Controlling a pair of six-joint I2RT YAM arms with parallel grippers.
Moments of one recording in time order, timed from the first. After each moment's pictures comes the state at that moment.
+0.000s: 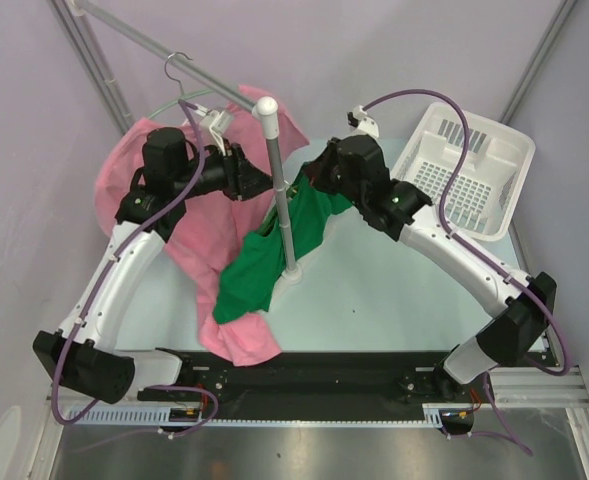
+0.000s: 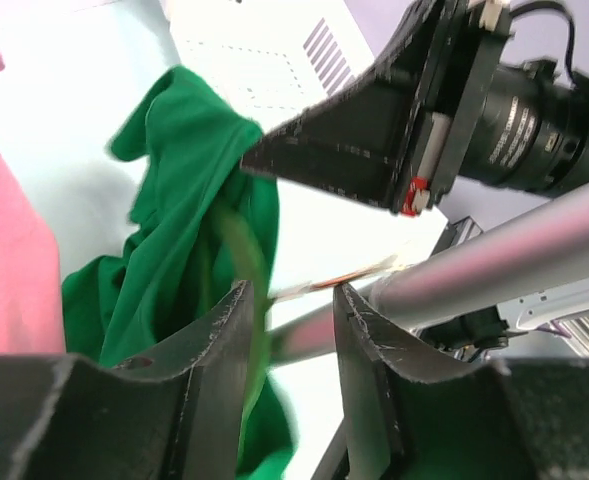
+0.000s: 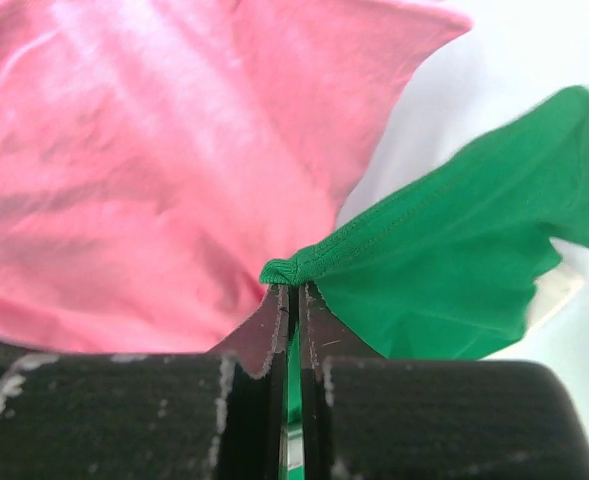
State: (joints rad) left arm -0.30 1.28 1.41 -0.38 0.72 -0.33; right arm 0.74 1.55 1.59 -0.34 0.26 0.75
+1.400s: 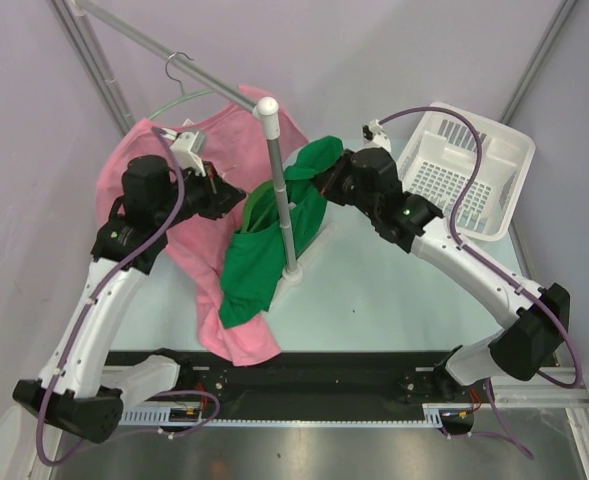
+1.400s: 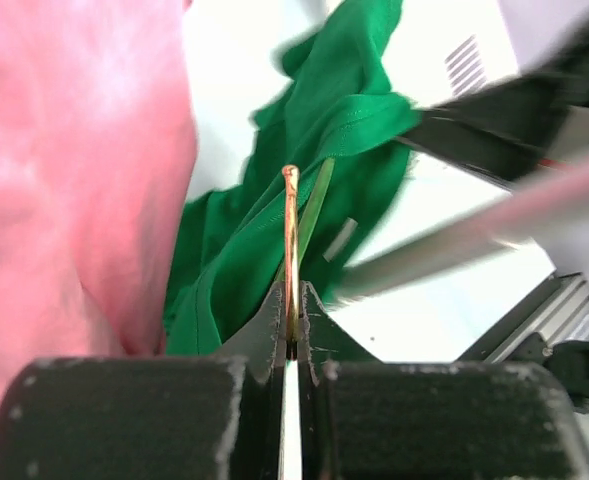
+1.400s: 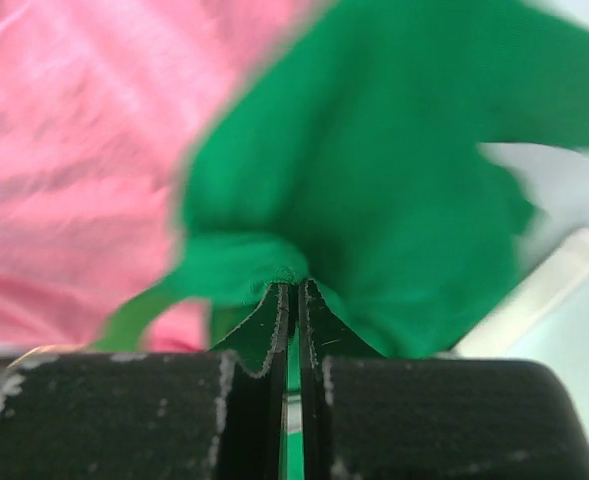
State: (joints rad) left arm -0.31 1.10 1.30 -0.55 0.37 -0.31; right arm 0.72 1.45 1.41 -0.26 0.18 0.83
